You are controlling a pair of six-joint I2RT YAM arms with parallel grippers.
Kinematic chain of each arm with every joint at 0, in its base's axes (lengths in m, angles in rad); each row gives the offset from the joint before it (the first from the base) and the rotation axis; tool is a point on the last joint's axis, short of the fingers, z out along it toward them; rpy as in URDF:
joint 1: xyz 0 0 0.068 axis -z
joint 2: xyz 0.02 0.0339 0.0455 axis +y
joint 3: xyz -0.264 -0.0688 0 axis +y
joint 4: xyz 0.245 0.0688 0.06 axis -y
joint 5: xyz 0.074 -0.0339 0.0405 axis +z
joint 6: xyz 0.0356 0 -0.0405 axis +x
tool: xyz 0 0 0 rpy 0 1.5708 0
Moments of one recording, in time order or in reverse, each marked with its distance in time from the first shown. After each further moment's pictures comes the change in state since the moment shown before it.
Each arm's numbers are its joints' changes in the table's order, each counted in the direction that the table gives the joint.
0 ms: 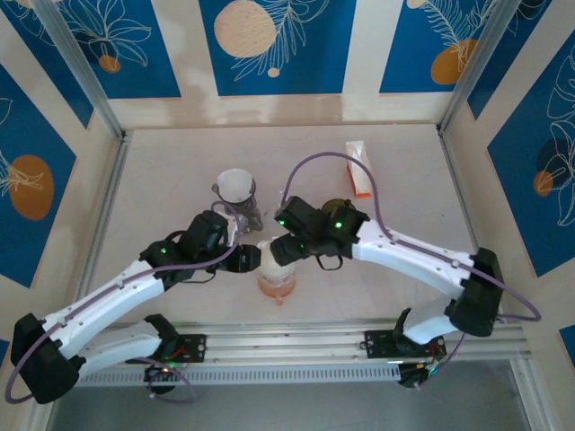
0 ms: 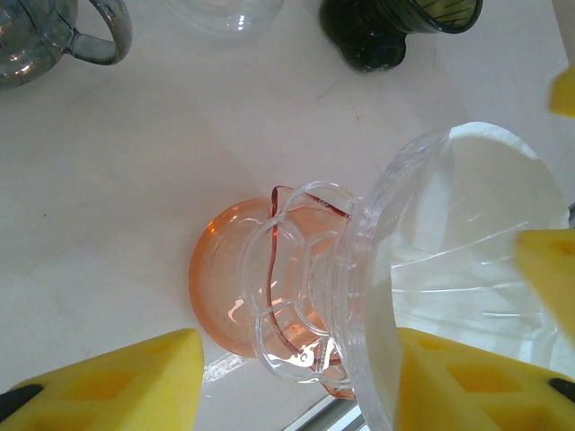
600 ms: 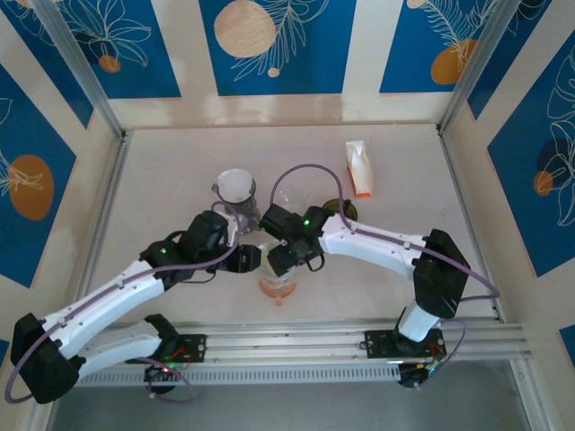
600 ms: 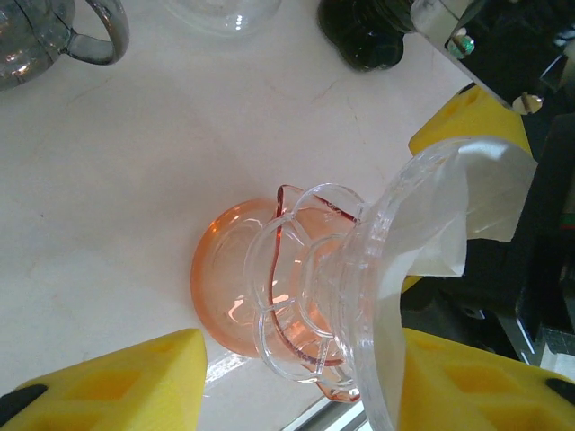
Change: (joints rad) left arm 0.002 0.000 0.000 0.000 0.000 0.001; right arm 0.007 0.255 -0.035 -0.063 0.043 -0.031
